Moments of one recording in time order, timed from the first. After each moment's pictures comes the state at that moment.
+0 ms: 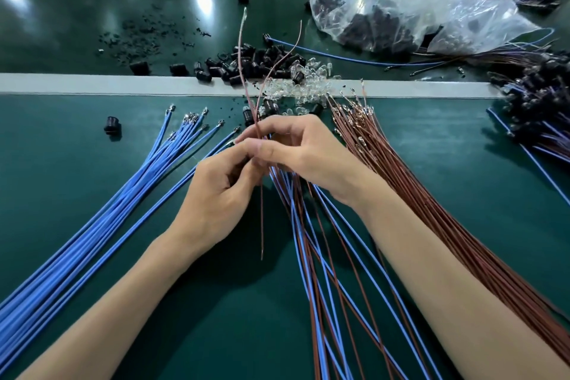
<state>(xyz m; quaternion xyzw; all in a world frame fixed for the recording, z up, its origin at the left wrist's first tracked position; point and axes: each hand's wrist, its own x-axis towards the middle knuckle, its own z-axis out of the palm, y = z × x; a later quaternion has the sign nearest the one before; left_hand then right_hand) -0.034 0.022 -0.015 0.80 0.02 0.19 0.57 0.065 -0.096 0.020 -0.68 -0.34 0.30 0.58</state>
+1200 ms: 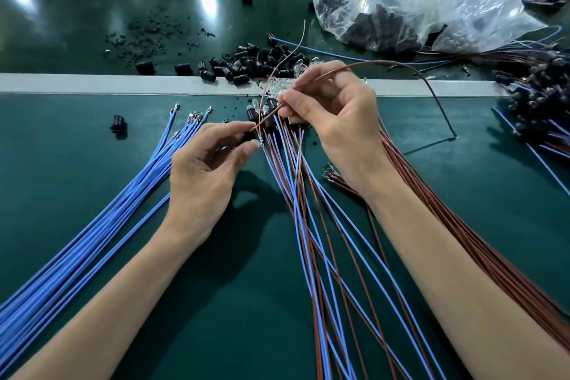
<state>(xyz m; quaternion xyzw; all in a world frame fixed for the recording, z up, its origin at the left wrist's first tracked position) -0.030 0.031 -0.016 0.72 0.09 0.29 0.62 0.070 -0.097 0.033 -0.60 -0.29 0.10 0.74</state>
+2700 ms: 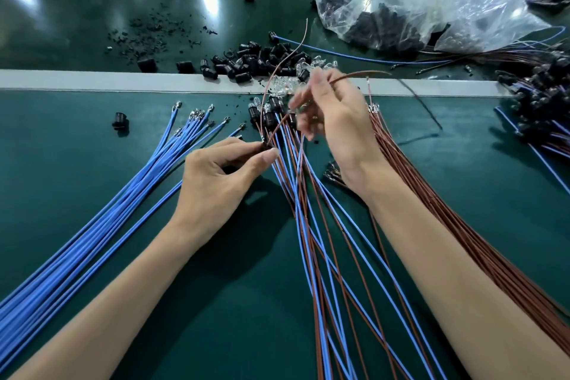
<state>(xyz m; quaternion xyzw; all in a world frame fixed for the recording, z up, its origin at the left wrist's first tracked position) -0.034 0.024 -0.010 0.77 0.11 0.22 0.60 0.076 -0.097 0.029 -0.68 -0.21 0.15 0.69</state>
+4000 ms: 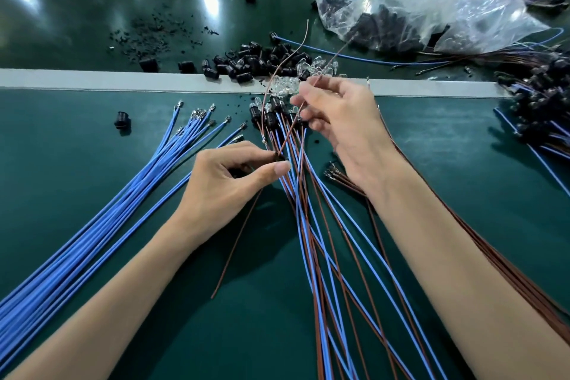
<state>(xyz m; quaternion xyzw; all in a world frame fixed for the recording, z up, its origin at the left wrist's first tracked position) -0.036 0.024 -0.006 0.77 0.06 0.16 0.61 0.082 -0.098 0.035 -0.67 -0.10 0.19 0.71</state>
